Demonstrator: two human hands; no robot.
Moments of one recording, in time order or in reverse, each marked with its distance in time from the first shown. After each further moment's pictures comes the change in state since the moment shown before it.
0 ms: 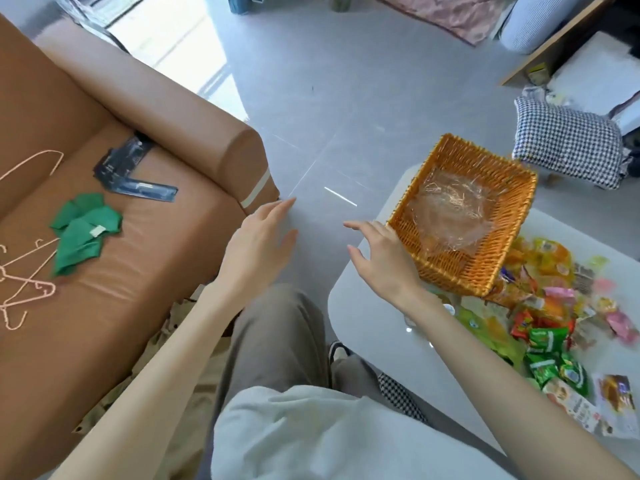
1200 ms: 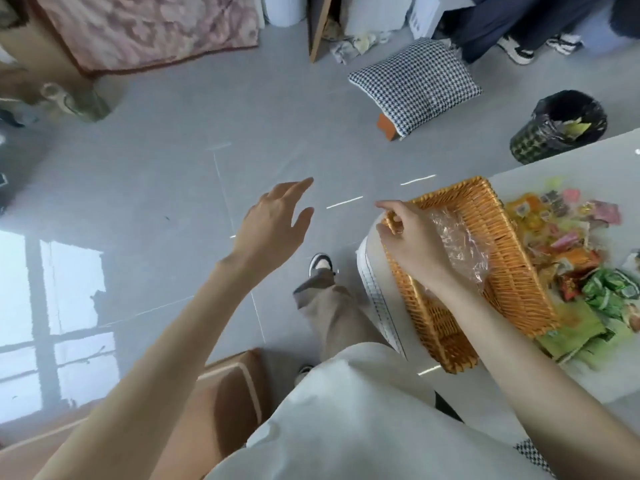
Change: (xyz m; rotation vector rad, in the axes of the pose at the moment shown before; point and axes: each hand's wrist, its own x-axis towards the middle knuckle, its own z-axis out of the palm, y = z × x) left_hand 0.570 0.152 0.003 0.138 -0.519 0.843; right_hand 0.362 0.105 -0.133 0.256 0.615 0.764
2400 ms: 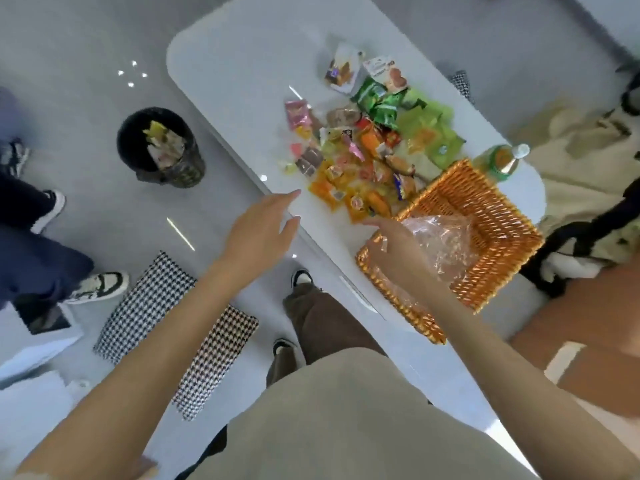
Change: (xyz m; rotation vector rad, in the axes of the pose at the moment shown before) left_hand 0.545 0.450 0.171 0.495 -1.168 1.539; right_hand 0.248 0.163 -0.178 0.608 1.124 1.537
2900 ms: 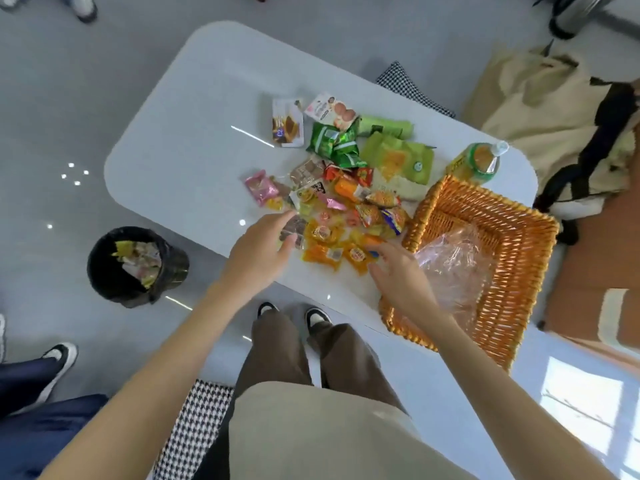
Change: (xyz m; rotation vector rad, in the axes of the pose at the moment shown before) left_hand 0.202 -0.011 -0.050 0.164 -0.162 0.311; right_hand 0.105 -0.026 -0.005 0.185 0.256 0.257
